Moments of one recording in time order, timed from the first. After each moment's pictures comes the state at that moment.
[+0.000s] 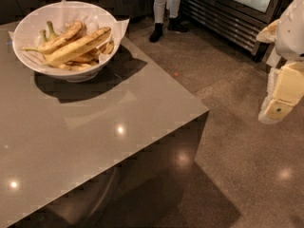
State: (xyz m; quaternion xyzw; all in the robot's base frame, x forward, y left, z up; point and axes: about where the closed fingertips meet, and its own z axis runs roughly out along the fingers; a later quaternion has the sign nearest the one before) arm 0.438 -0.217 0.976 -0.60 0.78 -0.03 0.16
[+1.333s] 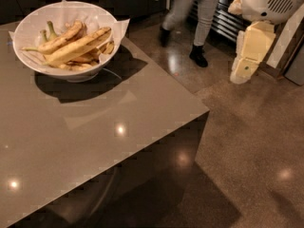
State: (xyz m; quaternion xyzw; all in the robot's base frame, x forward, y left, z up) arm 0.513 -0.178 1.001 -0.63 0.75 -0.03 0.17
